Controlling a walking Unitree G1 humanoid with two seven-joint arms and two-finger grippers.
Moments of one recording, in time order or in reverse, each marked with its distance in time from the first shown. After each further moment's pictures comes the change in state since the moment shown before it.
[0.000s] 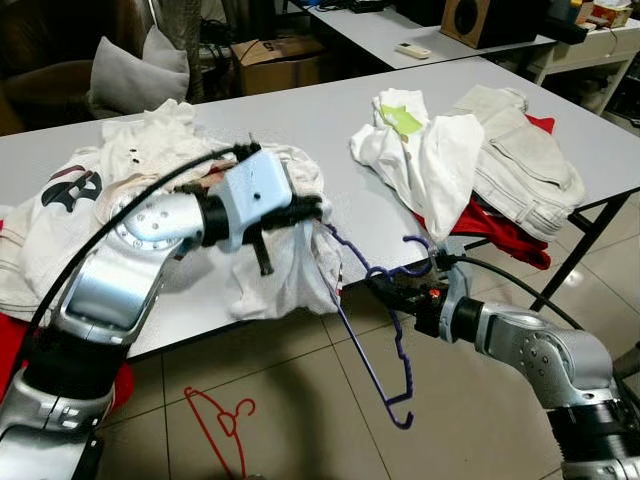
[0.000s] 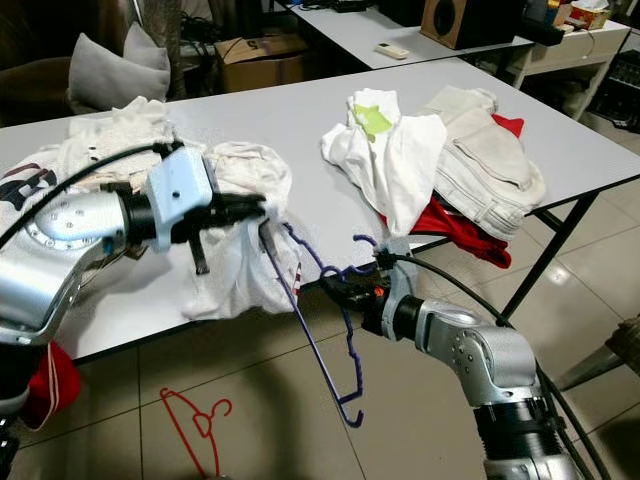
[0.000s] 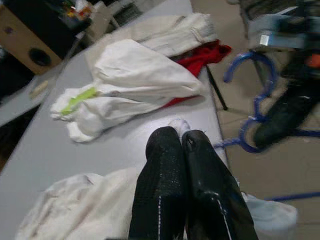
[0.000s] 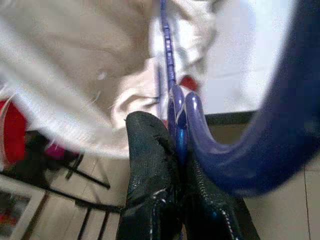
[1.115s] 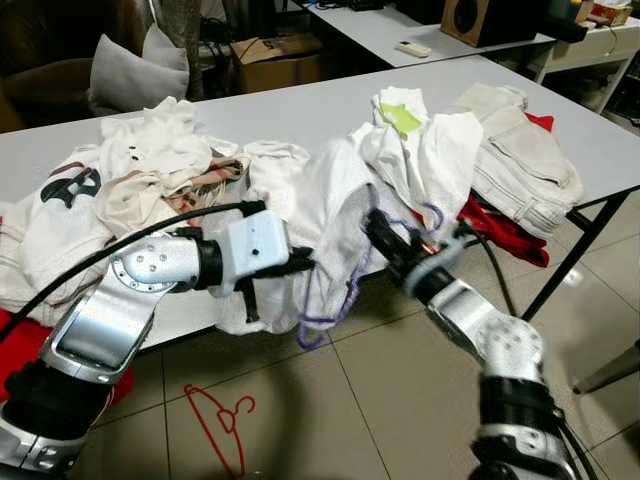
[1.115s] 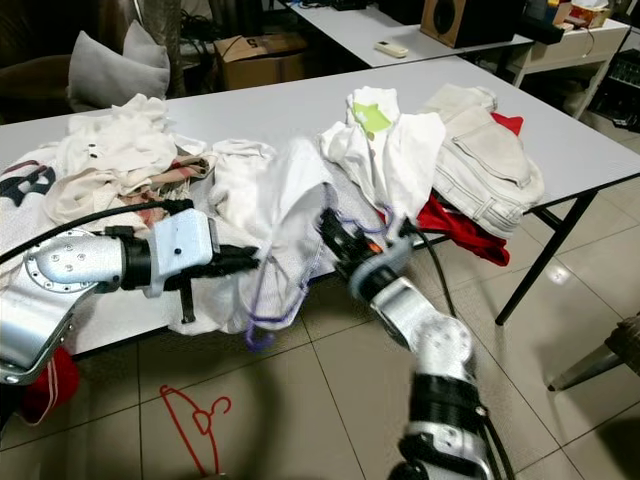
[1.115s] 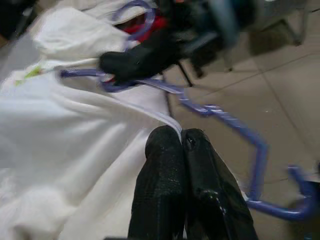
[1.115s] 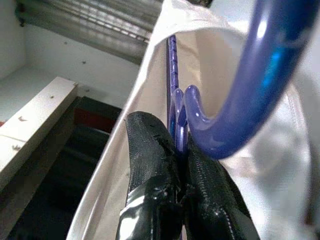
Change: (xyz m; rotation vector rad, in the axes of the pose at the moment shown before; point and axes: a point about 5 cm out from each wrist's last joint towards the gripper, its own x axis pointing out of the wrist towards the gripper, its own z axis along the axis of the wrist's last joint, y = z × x) left arm -0.006 -0.034 -0.025 -0.002 0.078 -0.159; right arm 0.044 0.020 0.033 0.694 -0.489 0.126
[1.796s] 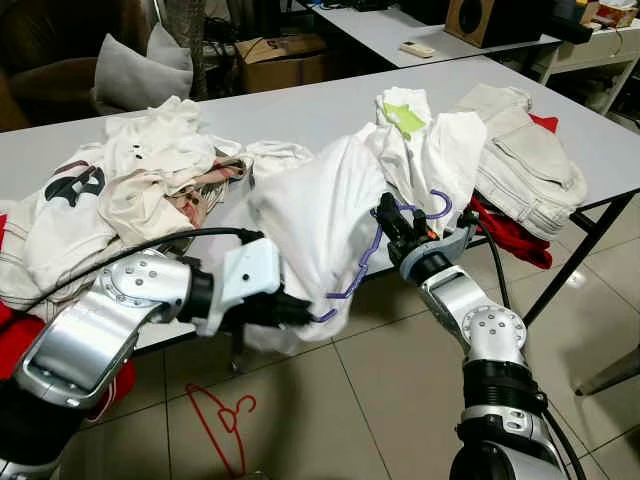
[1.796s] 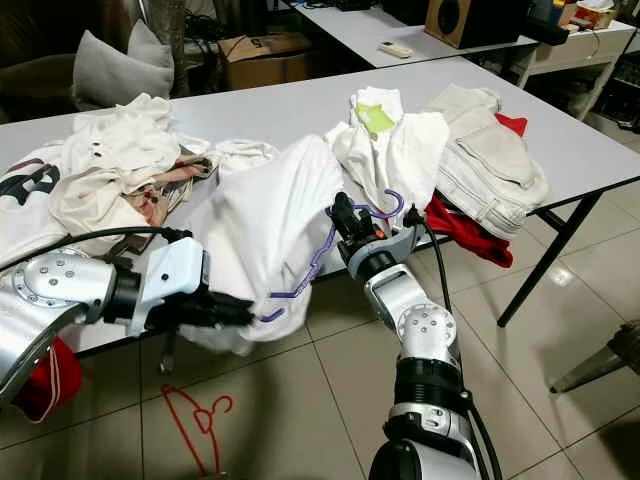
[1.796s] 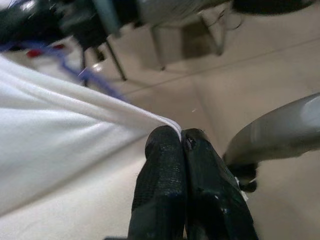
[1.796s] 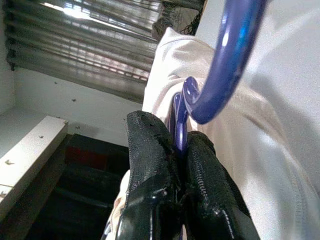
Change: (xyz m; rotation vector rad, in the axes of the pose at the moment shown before) left arm -0.008 -0.028 0.004 -0.204 -0.029 -0.251; right arm 0.010 -0.005 0.011 0.045 -0.150 -0.074
